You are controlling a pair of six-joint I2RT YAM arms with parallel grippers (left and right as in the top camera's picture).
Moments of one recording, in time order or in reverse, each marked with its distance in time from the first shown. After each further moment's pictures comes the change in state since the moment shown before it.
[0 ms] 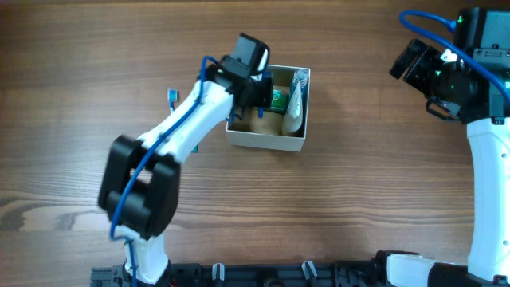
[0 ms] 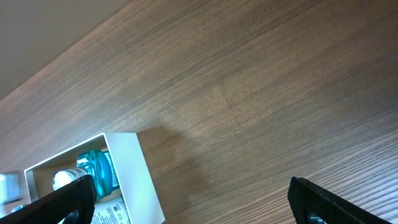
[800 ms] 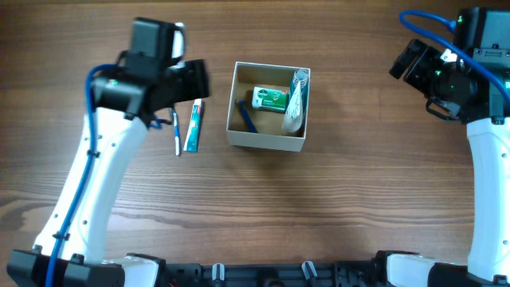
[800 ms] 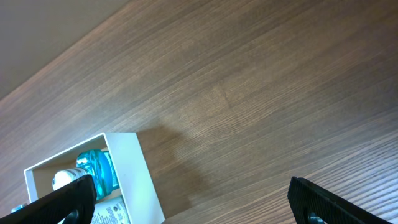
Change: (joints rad) left arm 0.245 -0.478 0.008 -0.354 -0.074 -0.025; right arm 0.000 0.000 0.000 0.000 0.000 0.000
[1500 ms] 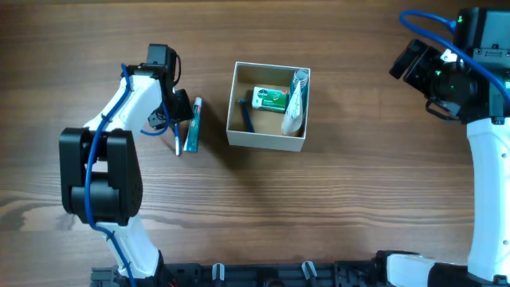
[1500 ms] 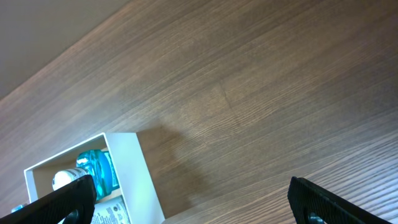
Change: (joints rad) left arm 0.171 0.470 -0.150 0.131 -0.072 -0.041; right arm 0.000 0.000 0.000 0.000 0.000 0.000
